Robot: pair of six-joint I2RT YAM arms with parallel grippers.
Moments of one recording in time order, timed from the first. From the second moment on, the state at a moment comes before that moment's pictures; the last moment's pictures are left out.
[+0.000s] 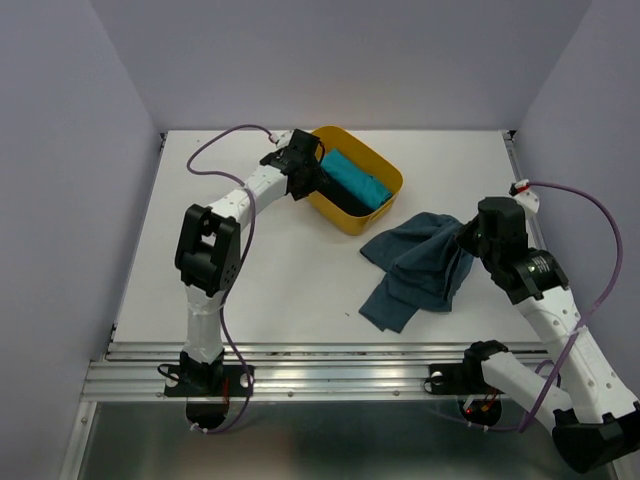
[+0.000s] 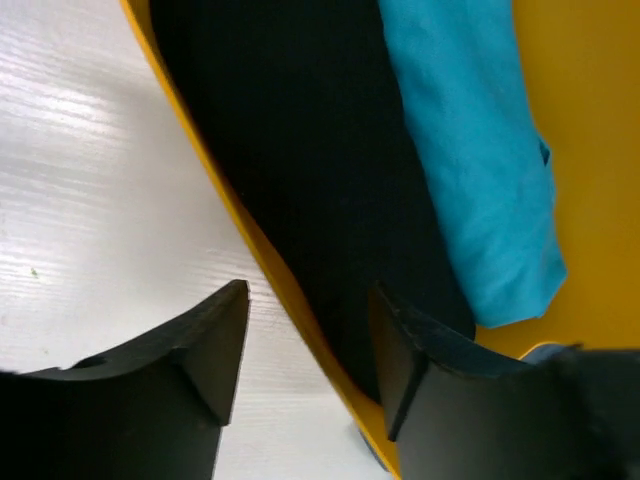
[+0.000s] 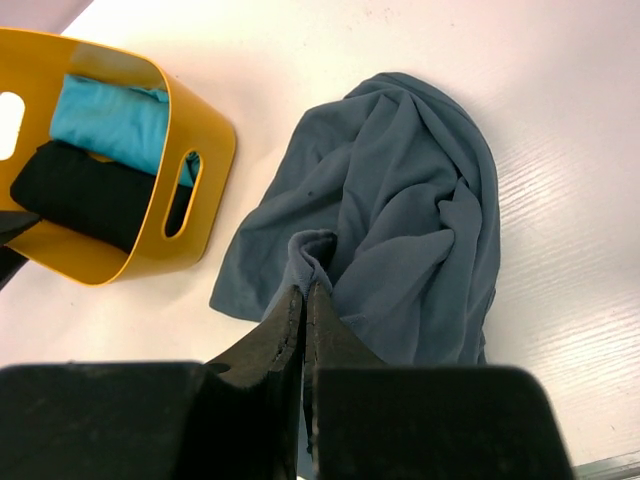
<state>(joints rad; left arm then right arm) -0.49 2.03 1.71 -0.54 -0.15 -0.85 0.31 0.86 0.98 -0.73 0.43 0.76</state>
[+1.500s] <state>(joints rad) -0.20 1.82 1.59 -0.78 -0.46 -1.12 0.31 0.88 0.98 -0.73 0.40 0.77</state>
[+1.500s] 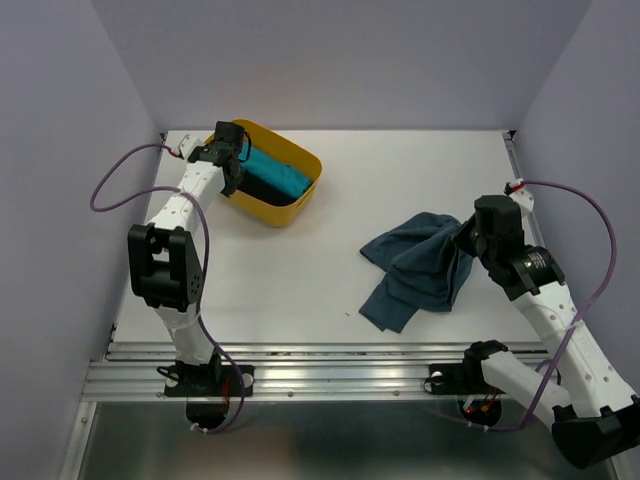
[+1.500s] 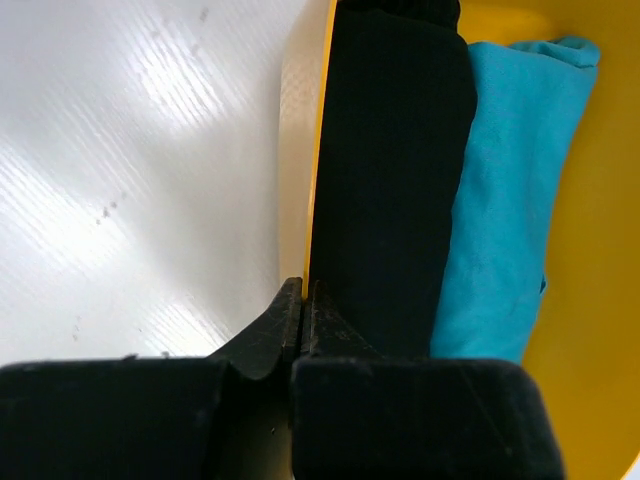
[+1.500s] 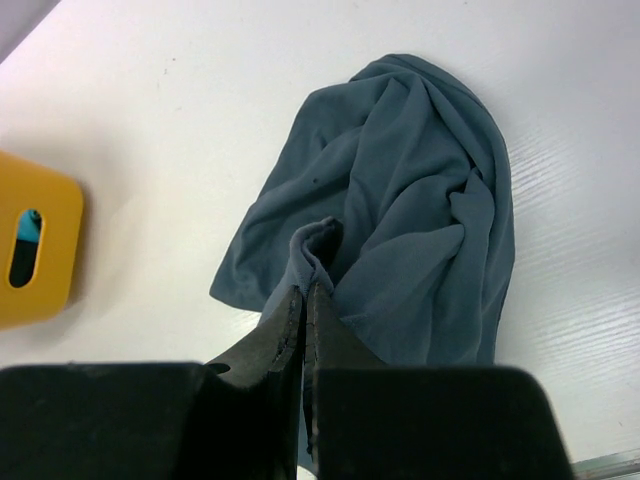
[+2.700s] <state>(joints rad) -0.20 1.54 1.47 -0.57 -0.41 -0.95 0.31 0.92 0.98 -0.72 0.25 0.71</state>
